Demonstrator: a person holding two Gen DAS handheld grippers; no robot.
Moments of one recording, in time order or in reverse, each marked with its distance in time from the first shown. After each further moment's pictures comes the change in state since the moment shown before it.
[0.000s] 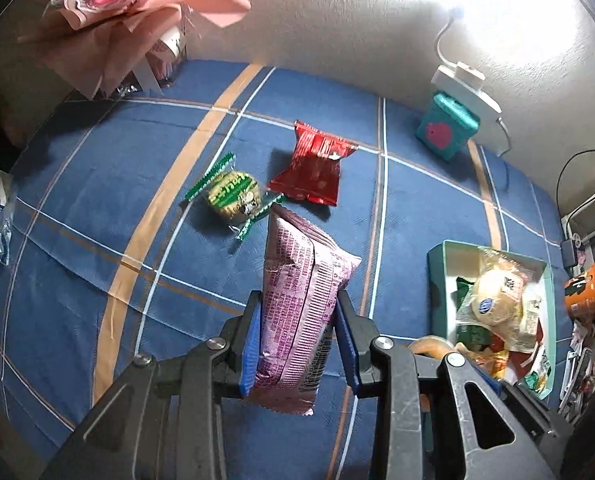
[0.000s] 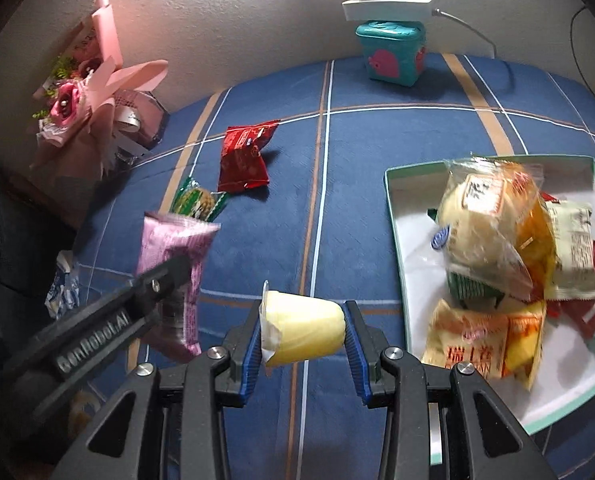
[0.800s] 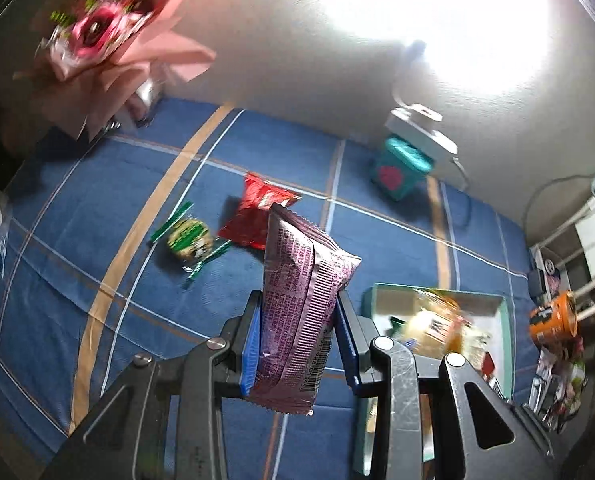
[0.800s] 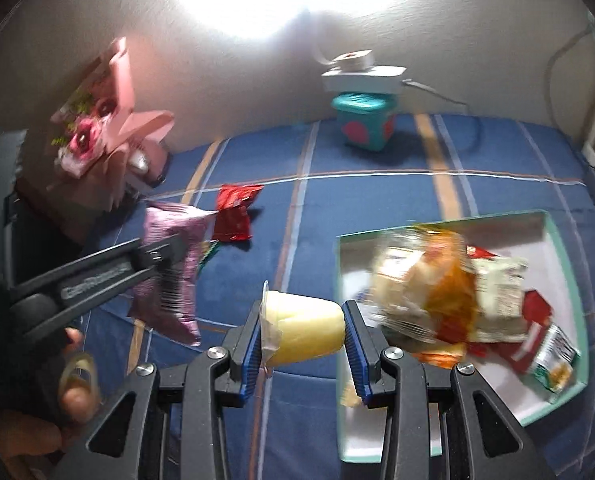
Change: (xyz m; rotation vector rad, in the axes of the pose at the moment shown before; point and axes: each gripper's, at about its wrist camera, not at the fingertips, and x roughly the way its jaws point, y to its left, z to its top) left arm -0.035 -0.050 0.020 -0.015 -0.088 -0.070; right arm -0.075 -0.032 0.017 -0.036 -0.140 -0.049
